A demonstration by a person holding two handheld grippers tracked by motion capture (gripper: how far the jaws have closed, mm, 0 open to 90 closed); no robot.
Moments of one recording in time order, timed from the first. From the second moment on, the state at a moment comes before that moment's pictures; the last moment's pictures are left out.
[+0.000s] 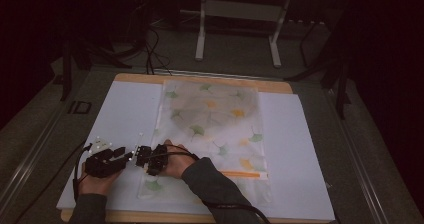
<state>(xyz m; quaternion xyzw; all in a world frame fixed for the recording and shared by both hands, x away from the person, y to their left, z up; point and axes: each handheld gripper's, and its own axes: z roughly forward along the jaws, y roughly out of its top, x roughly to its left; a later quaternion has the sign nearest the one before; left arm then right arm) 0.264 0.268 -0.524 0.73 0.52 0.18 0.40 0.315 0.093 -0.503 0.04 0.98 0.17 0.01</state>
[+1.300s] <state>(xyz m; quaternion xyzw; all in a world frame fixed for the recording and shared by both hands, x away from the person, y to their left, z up) 0.263 0.270 -0.523 0.73 0.52 0.18 0.40 0.321 0.102 -0.503 0.03 0.99 0.14 0.01</state>
